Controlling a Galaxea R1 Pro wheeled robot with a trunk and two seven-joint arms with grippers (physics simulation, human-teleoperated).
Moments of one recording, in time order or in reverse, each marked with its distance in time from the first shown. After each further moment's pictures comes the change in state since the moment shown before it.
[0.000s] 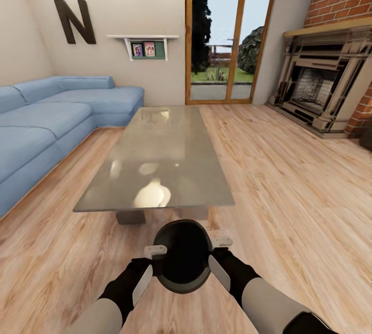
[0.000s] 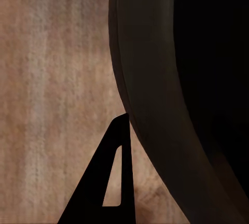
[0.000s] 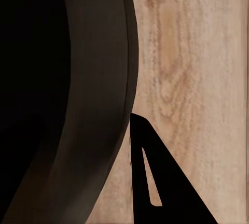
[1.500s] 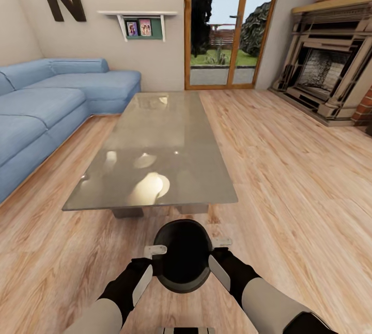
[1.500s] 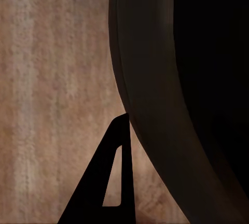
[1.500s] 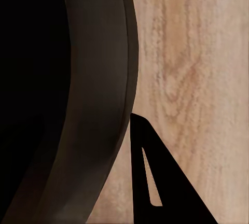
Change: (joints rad) left arm 0.000 0.000 0.000 0.000 -0.001 -0.004 0.000; right arm 0.000 0.000 0.001 0.000 0.000 -0.004 0.000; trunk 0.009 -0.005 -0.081
